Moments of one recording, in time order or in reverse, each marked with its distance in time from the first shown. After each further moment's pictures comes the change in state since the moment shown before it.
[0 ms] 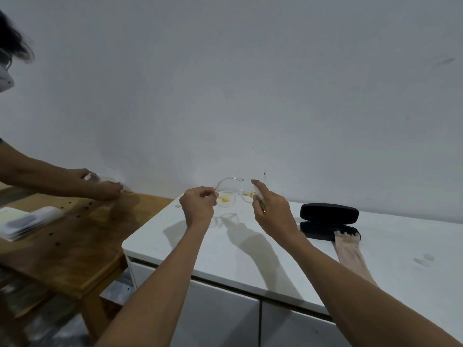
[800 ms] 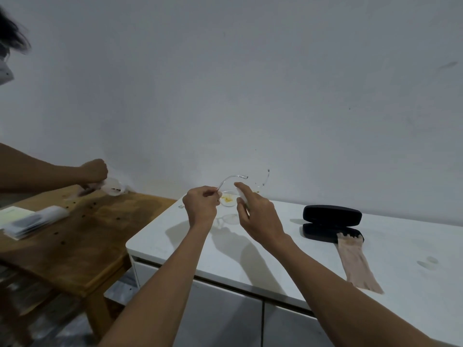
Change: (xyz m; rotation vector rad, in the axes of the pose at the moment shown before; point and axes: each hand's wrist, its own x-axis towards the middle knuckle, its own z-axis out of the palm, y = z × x) left_hand -0.003 0.008 -0.004 0.001 -0.002 0.010; right_hand -0.008 -0.036 0.017 0.021 0.048 -0.173
